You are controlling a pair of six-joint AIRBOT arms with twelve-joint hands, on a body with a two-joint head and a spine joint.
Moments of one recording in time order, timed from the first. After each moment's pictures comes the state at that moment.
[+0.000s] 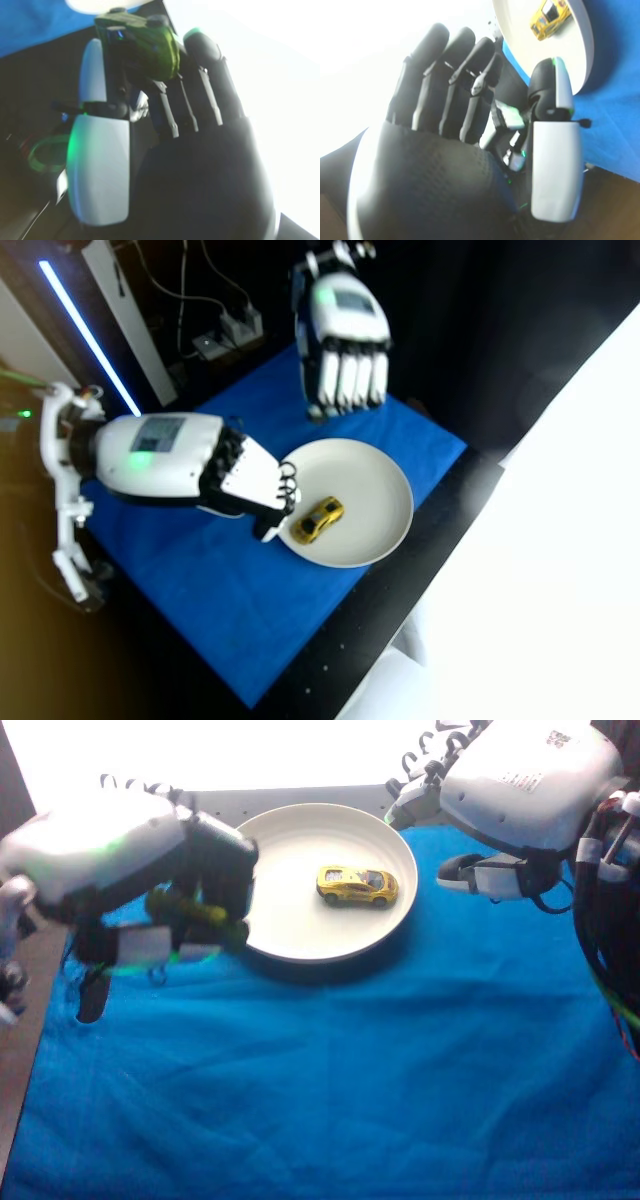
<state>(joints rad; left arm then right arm) 0.73 -0.83 0.92 -0.05 -0.69 1.08 -0.56 -1.12 1.17 0.02 0.57 -1.33</state>
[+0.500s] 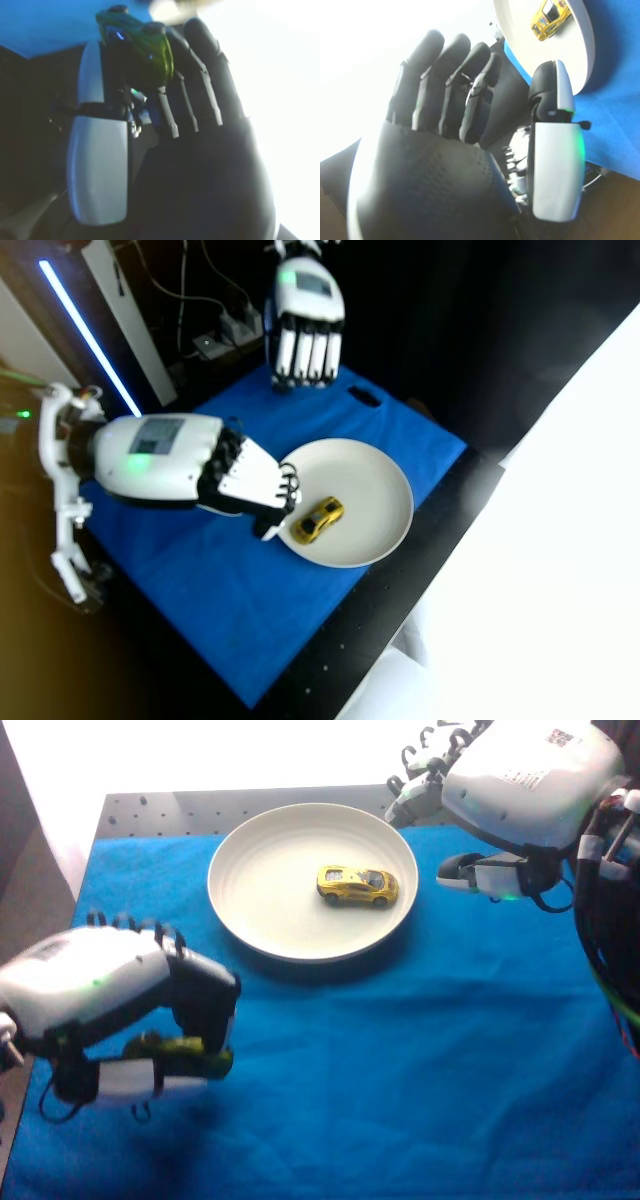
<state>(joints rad) 0.98 -0.83 0.83 -0.12 -0.75 1.04 -0.56 -1.12 1.17 0.03 0.57 -1.33</state>
